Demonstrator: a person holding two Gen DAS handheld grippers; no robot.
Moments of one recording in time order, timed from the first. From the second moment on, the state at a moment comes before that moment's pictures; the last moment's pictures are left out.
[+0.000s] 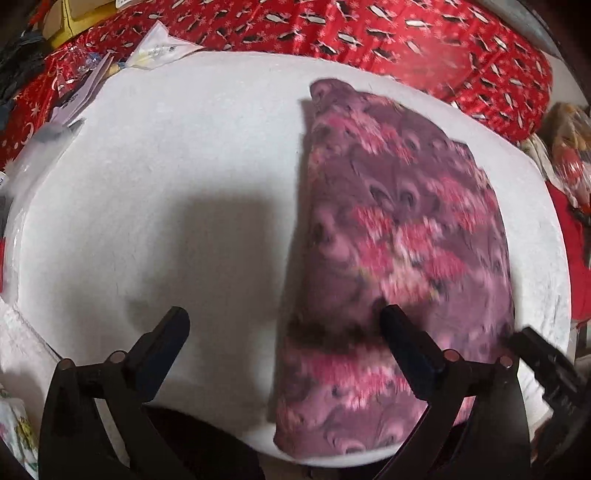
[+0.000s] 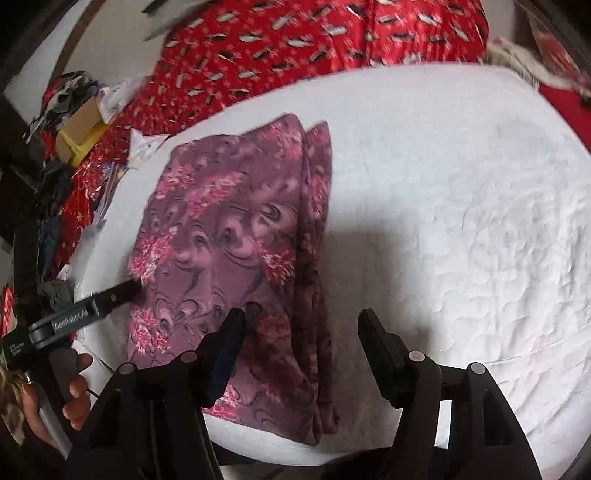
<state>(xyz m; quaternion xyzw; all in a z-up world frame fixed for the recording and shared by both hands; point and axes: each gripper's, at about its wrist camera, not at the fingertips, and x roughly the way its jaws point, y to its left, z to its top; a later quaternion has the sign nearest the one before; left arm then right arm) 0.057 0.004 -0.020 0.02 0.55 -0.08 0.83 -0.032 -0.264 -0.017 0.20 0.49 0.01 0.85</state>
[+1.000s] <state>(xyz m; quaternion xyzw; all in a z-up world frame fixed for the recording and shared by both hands) 0.001 -0.012 -0.012 0.08 0.56 -0.10 0.81 -0.064 -0.267 0.022 0.10 0.53 -0.01 0.84</state>
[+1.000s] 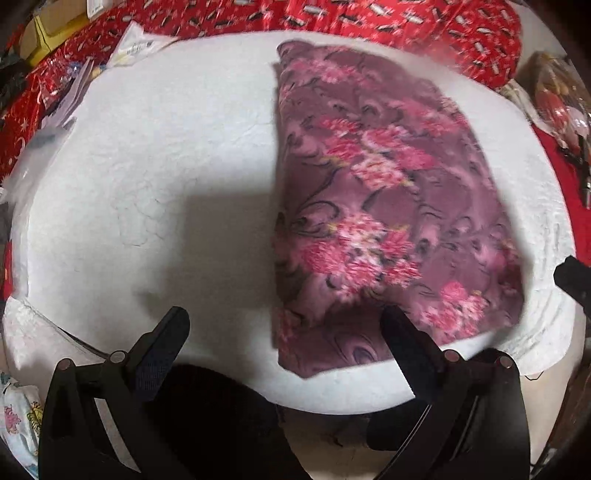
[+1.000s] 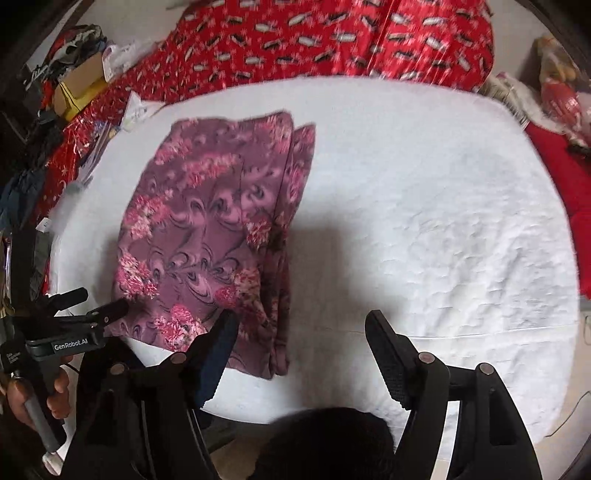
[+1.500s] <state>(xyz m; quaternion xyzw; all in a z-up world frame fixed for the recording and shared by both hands) -0.049 -0.012 0.026 0.10 0.46 -0.16 0.87 -0.112 -0.246 0.031 0.09 0.48 -0.04 0.87</state>
